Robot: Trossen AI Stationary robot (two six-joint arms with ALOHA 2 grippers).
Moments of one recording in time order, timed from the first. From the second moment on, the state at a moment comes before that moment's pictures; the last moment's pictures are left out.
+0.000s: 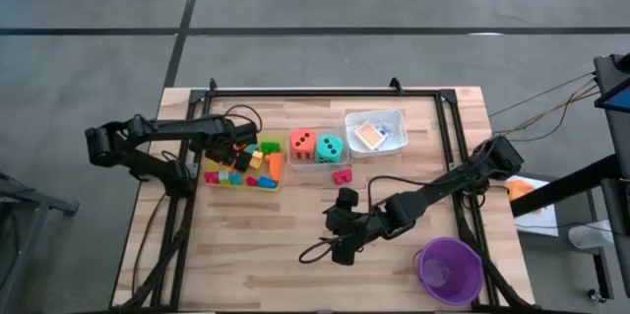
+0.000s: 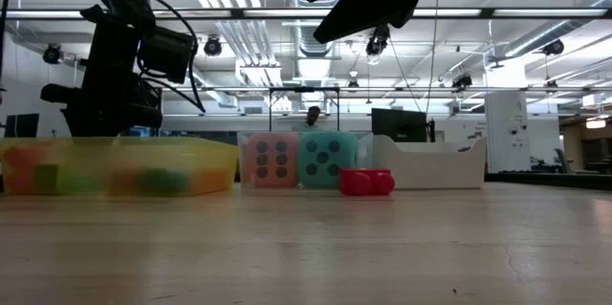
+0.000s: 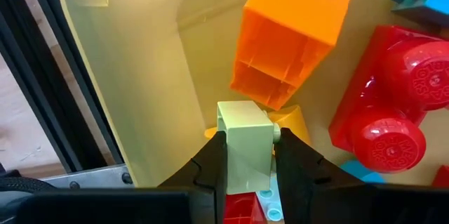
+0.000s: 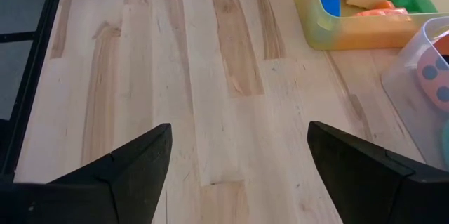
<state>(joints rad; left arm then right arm) 0.42 1.36 0.71 -1.10 -0.17 -0.84 0.45 1.78 1.30 -0.33 0.41 0.46</state>
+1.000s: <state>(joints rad) 0.37 1.32 0.87 -1.24 -0.23 -0.74 0.45 1.78 1.30 -0.35 0.42 0.46</state>
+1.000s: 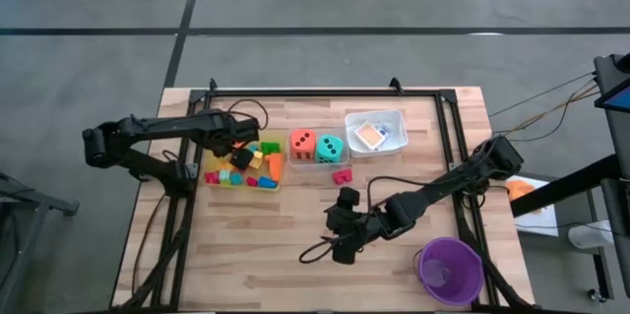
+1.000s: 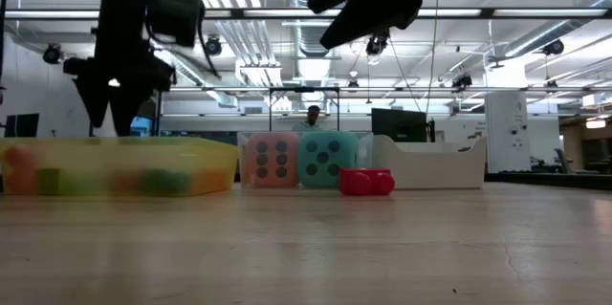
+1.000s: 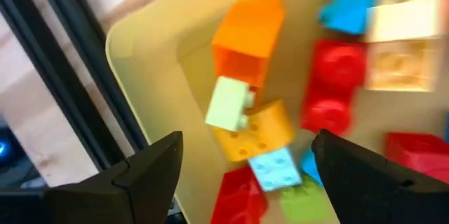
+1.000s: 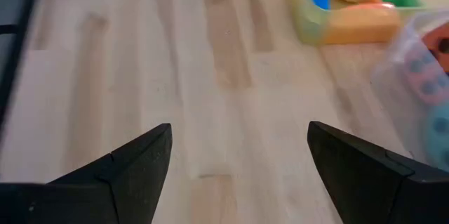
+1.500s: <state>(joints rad) -0.17 1.19 0.91 -1.11 -0.39 -1.18 0.41 1.78 1.30 -0.57 0.59 0.76</state>
